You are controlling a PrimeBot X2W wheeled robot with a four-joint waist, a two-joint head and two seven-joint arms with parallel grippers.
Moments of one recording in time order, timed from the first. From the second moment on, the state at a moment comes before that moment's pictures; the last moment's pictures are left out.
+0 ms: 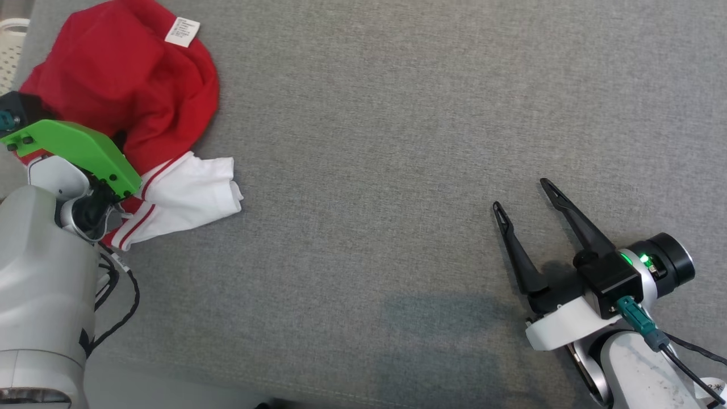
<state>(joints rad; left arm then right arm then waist) -0.93 0.26 -0.17 1.07 -0.72 -0.13 0.27 -0.13 -0.17 0.20 -0.05 -0.08 0.13 -0.19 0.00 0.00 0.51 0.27</state>
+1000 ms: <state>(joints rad) -0.68 0.11 -0.62 0.04 -1.07 0.02 0.31 -0.09 -0.05 0.21 0.08 0.05 0.13 -0.26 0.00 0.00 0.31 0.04</state>
